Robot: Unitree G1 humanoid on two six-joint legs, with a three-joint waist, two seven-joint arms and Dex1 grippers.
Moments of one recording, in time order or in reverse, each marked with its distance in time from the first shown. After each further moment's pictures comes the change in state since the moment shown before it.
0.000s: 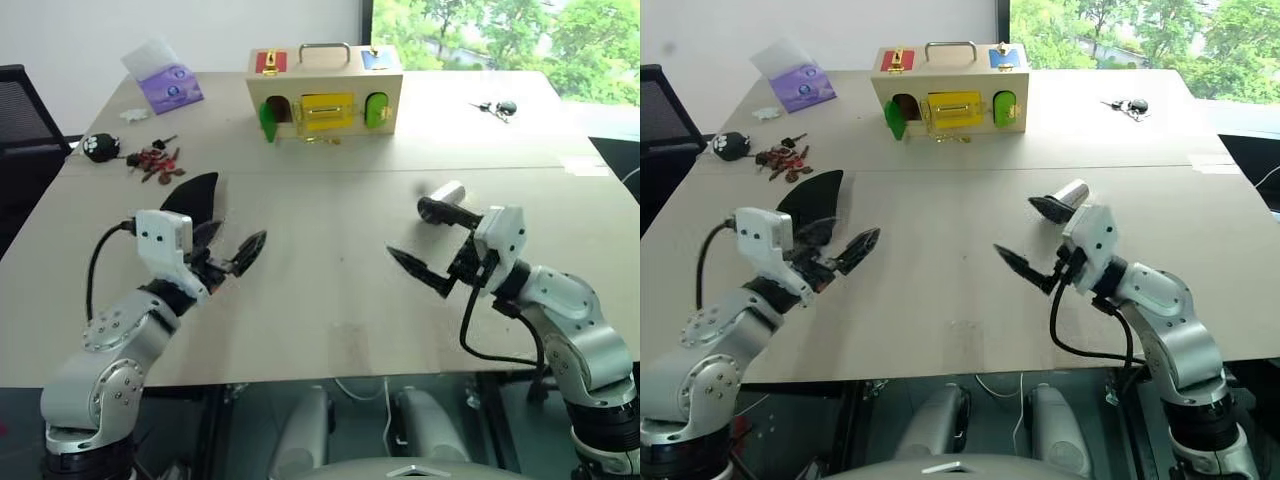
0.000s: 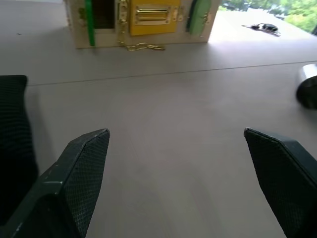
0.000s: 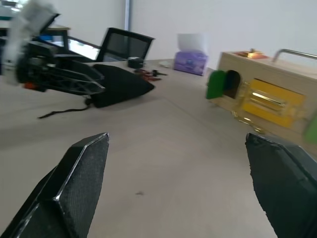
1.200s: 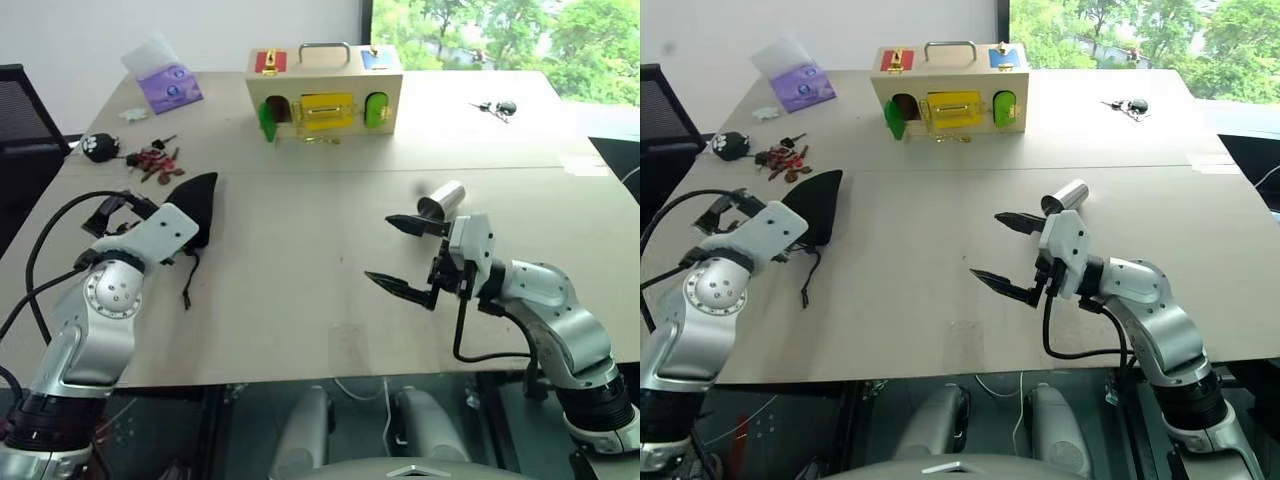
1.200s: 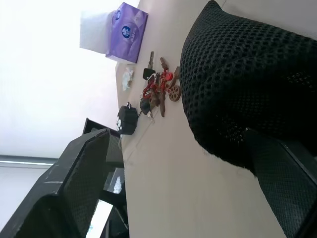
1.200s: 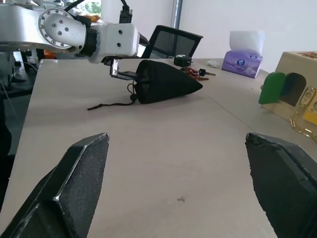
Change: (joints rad) left arm -0.139 0.284 -0.286 0.375 0.924 -0.214 0.030; right arm -0.055 0.010 0.082 0.098 -0.021 -0.048 0.050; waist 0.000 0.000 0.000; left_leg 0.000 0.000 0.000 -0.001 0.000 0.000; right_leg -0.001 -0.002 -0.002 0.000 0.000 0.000
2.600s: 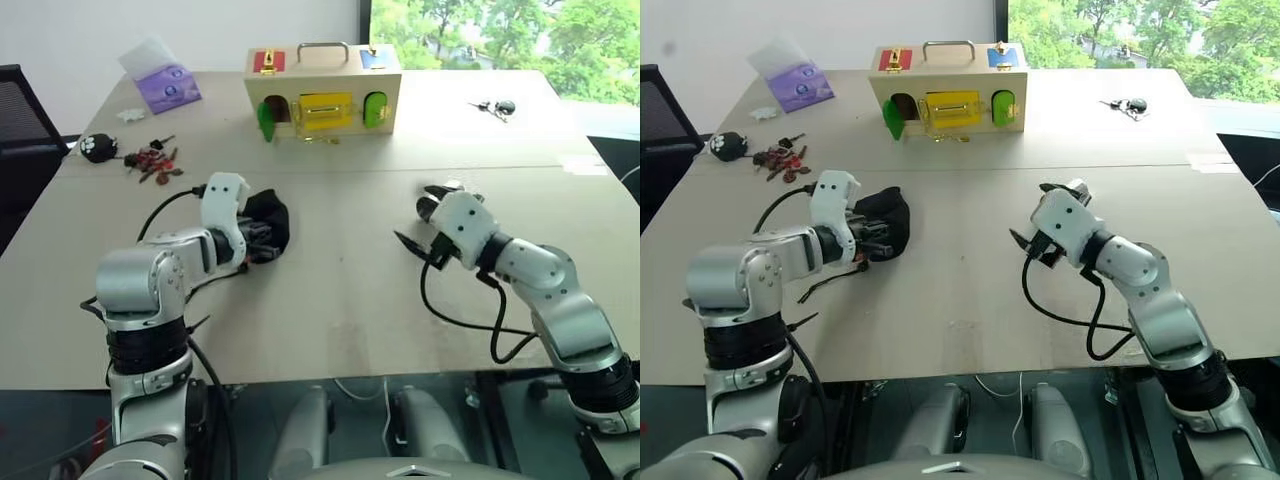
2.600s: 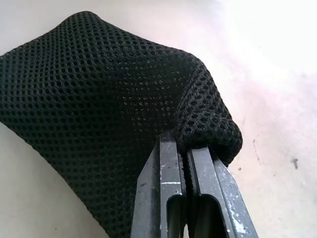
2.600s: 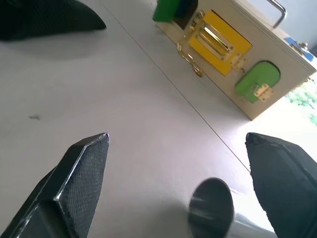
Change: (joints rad) left arm -0.445 -0.436 0.207 -0.123 -0.683 1.002 -0.202; right arm -0.129 -0.066 0.052 0.002 -0.468 0.210 -0.282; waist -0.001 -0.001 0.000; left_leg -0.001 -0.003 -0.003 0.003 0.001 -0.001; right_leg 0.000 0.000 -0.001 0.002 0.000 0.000
